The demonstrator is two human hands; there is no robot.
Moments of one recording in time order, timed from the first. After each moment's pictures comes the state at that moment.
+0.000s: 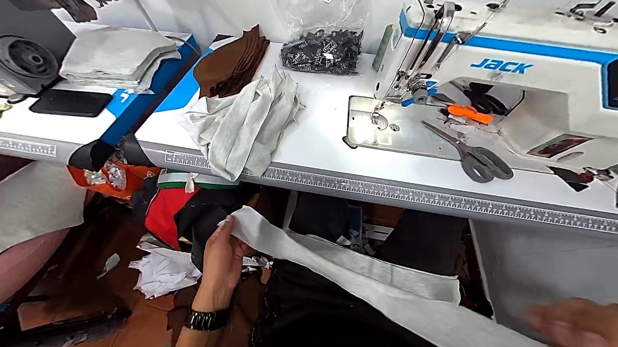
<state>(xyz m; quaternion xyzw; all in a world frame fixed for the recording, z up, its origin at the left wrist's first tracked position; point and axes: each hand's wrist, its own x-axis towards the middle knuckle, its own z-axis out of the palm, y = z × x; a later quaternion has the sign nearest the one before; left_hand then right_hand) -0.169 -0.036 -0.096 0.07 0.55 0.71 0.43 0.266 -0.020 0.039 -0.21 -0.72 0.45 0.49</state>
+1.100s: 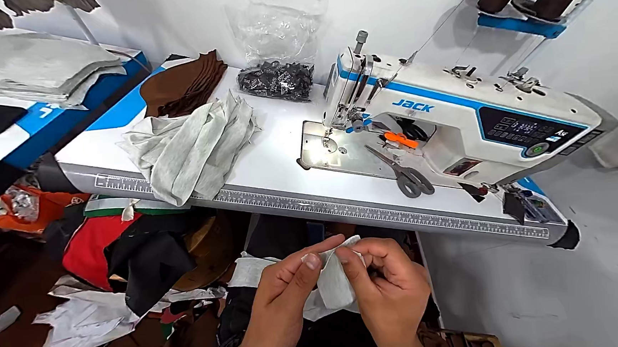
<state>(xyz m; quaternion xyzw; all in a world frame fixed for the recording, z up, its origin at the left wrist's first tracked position) -0.012 -0.029 0.011 0.41 0.27 0.68 0.54 0.133 0.021 0.019 -0.32 -0.70 0.22 0.60</state>
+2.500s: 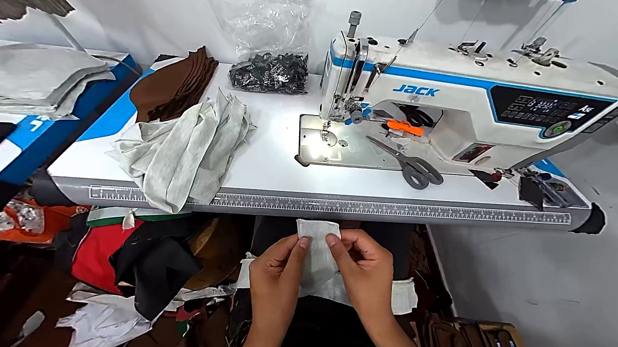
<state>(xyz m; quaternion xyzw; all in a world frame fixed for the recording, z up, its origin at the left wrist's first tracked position) -0.014 0.000 -0.039 0.43 0.51 0.66 0.33 0.123 0.040 -0.041 -0.43 -0.61 0.33 0.58</state>
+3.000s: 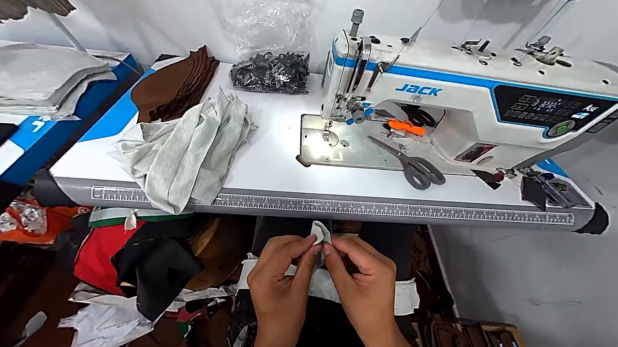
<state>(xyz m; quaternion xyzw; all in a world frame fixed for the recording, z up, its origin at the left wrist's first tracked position) -0.010 -0.001 -0.034 0.51 0.52 0.67 0.14 0.115 0.028 -0.025 -0.40 -0.67 0.28 0.56</state>
